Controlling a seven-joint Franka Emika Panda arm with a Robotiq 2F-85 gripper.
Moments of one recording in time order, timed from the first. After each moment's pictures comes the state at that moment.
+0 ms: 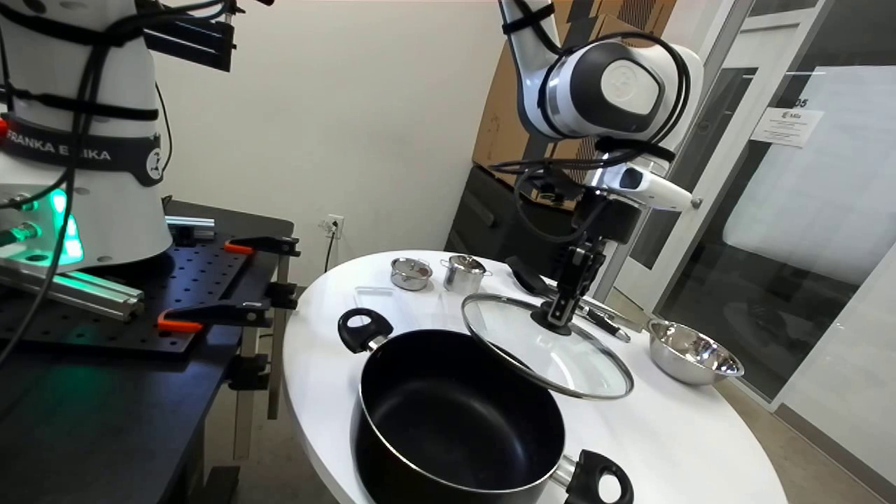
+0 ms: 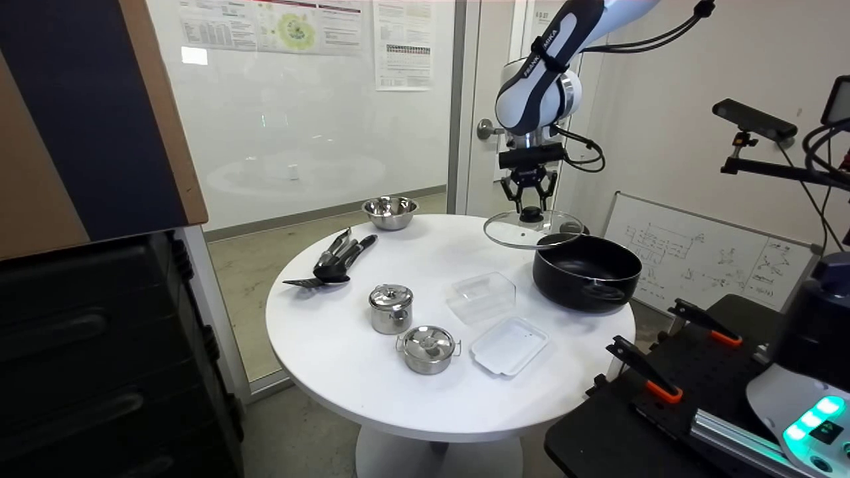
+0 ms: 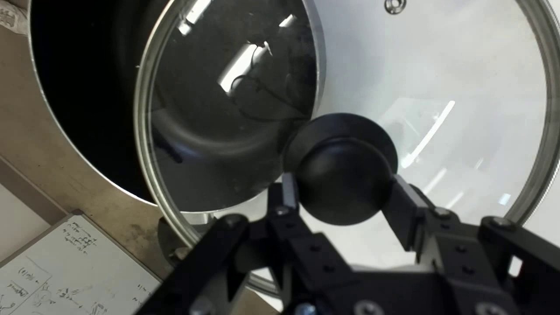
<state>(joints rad) 0.05 0.51 -0.22 -1.94 -0.16 2.34 0.79</state>
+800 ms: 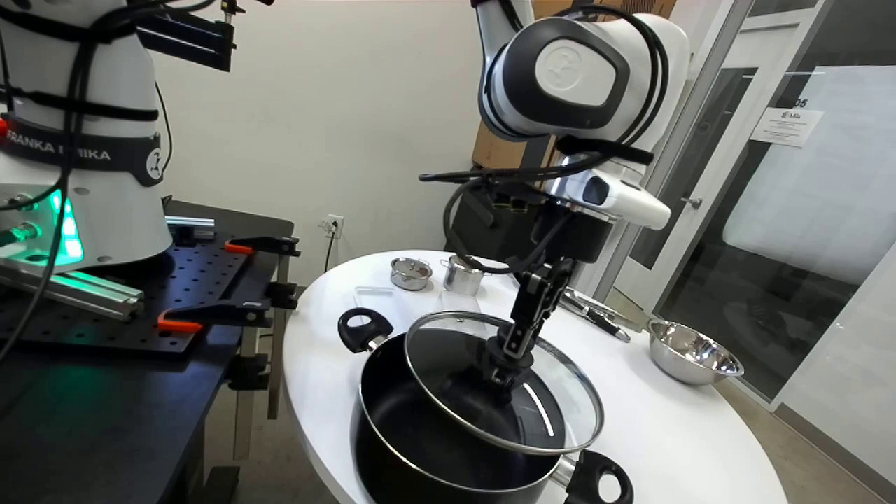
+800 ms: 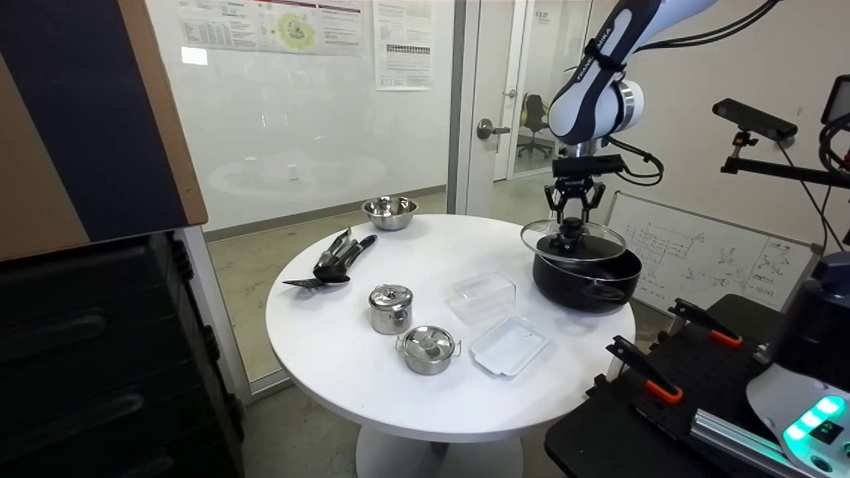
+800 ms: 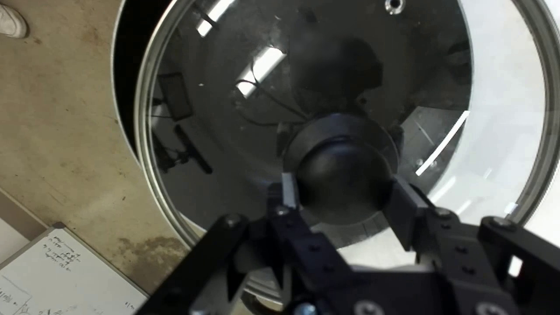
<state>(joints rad) -0.08 0.36 -0.23 -2.24 -0.14 2.55 0.60</state>
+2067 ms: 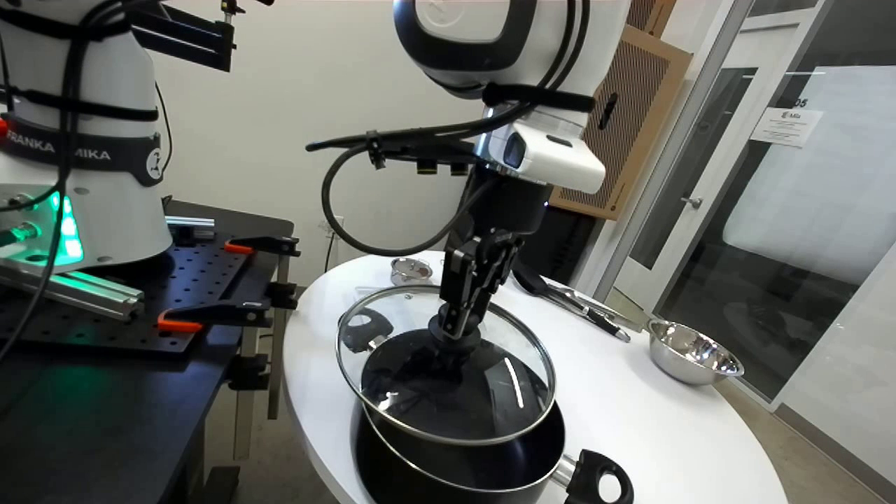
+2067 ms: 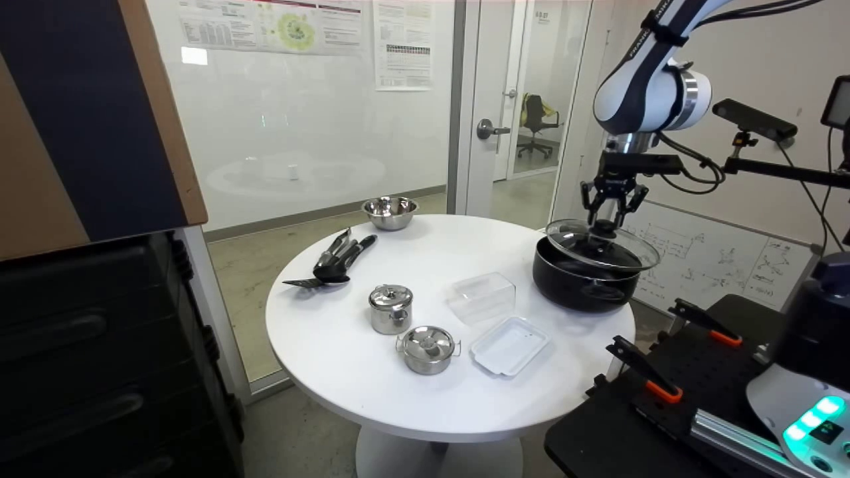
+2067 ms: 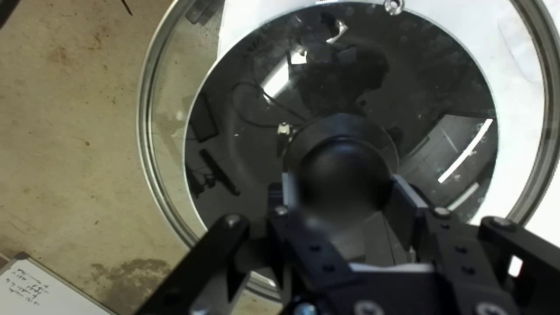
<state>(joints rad) -0.17 0.13 -0.24 -2.53 0.00 2.68 0.36</state>
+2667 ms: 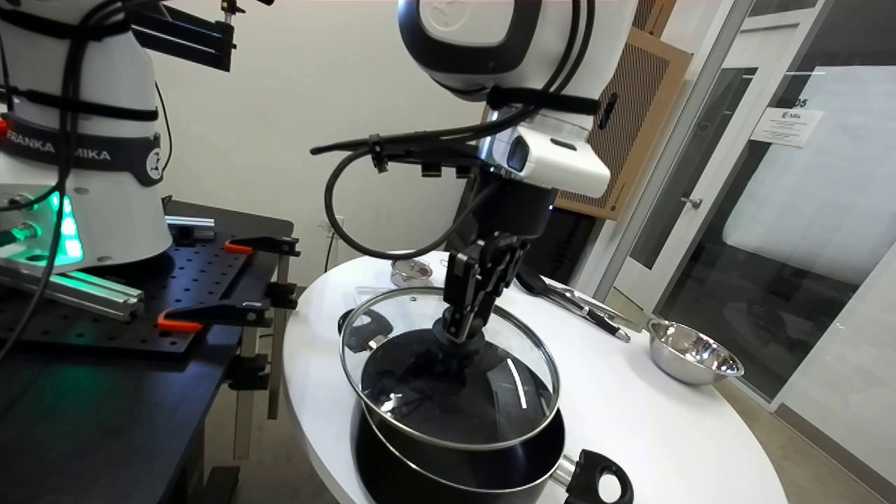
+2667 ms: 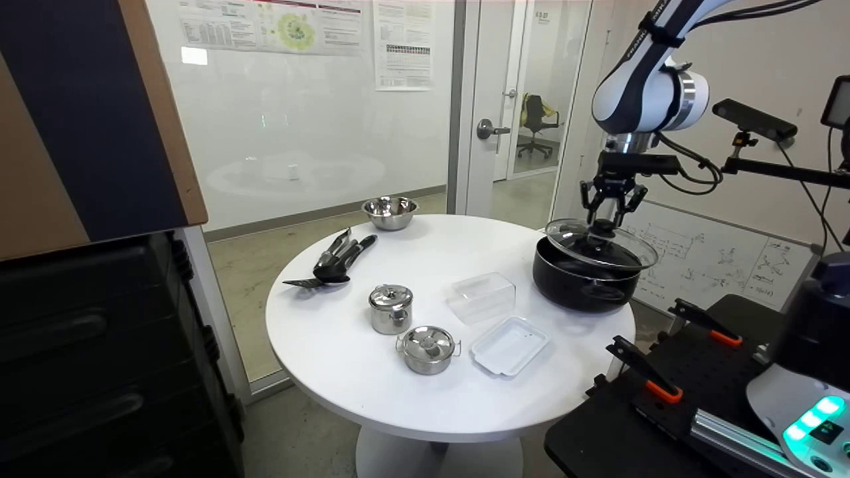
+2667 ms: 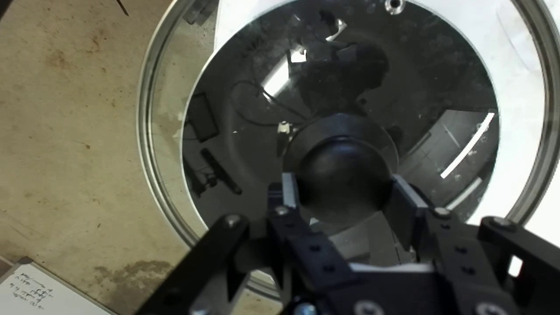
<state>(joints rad) -0.17 0.14 -0.24 -2.52 0.02 2.68 0.37</state>
